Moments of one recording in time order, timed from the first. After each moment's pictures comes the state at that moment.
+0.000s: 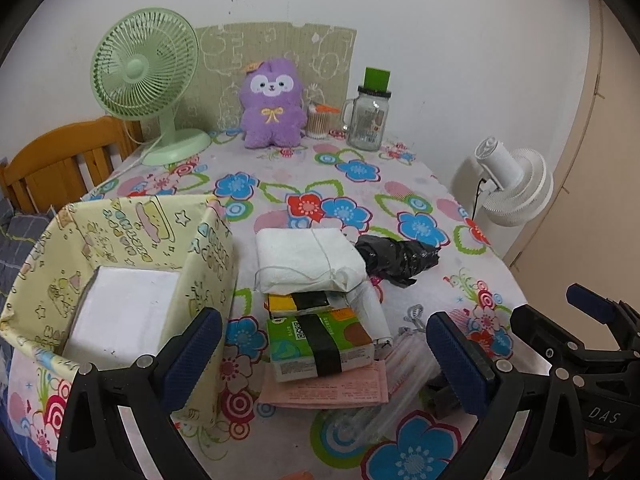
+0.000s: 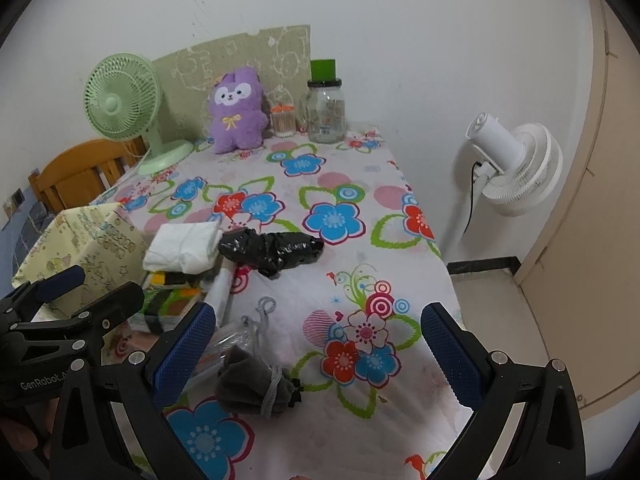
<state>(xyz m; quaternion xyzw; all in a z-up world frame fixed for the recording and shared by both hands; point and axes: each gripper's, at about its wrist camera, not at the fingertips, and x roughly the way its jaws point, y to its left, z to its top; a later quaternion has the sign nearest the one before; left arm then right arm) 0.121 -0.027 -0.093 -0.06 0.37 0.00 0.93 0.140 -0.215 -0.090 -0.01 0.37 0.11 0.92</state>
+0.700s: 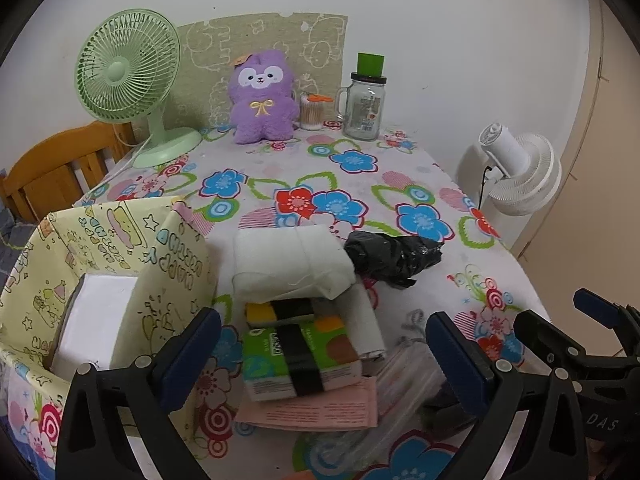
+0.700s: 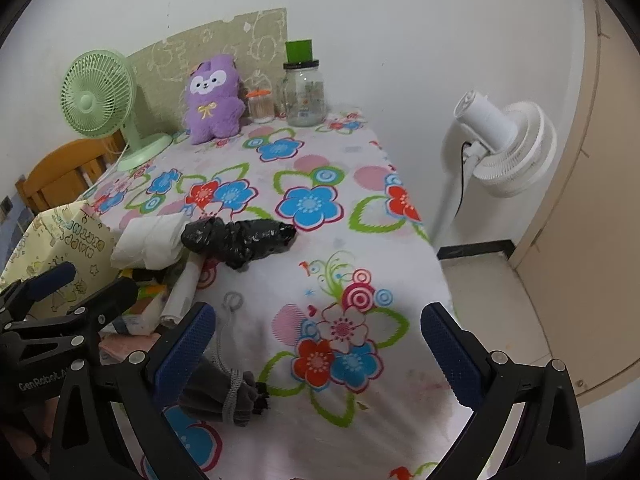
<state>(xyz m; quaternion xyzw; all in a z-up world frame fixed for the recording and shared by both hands) 0.143 -0.047 -0.104 -0.04 0.39 0.01 0.92 0.156 -0.233 -0.109 0.00 0.39 0.08 0.92</state>
